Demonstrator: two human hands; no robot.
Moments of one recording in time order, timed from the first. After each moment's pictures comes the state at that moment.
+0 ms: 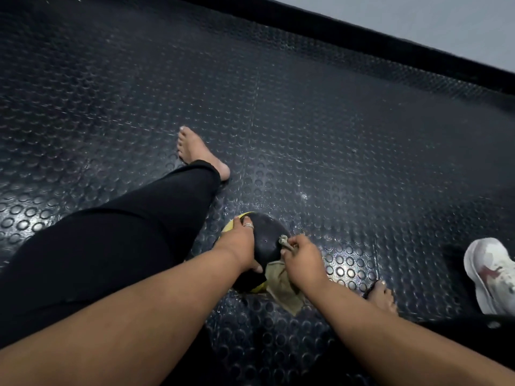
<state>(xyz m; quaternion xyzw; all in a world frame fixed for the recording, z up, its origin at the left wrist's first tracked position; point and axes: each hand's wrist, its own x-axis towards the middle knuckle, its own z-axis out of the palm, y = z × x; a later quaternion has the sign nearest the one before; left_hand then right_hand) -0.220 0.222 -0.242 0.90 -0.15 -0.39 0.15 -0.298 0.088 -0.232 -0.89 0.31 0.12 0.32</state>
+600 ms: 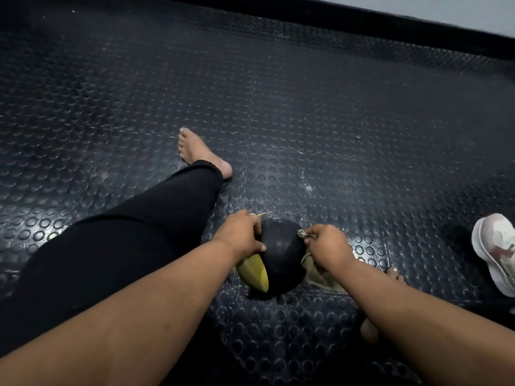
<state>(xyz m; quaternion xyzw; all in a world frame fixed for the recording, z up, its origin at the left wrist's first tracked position) -0.210 0.232 -0.225 0.90 -0.19 -0.32 0.21 -0.293 0.049 -0.227 -0.90 0.30 0.16 0.28</state>
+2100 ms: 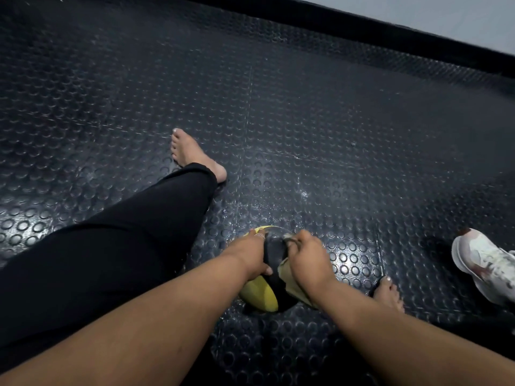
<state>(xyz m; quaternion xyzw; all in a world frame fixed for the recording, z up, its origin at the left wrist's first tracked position) -0.222 0.212 -0.238 0.87 -0.22 -0.40 0.16 -0.291 0.084 -0.230 -0.90 0.31 0.11 0.28</state>
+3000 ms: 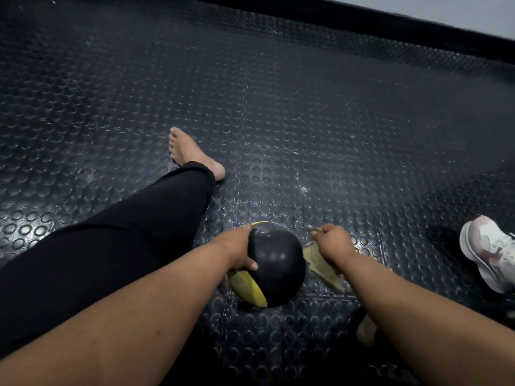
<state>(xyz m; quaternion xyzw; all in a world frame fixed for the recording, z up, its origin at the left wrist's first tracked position) -0.205 0.230 -0.224 0.86 -0.19 -0.45 0.15 -0.280 0.019 -0.245 -0.85 0.39 0.18 0.31</state>
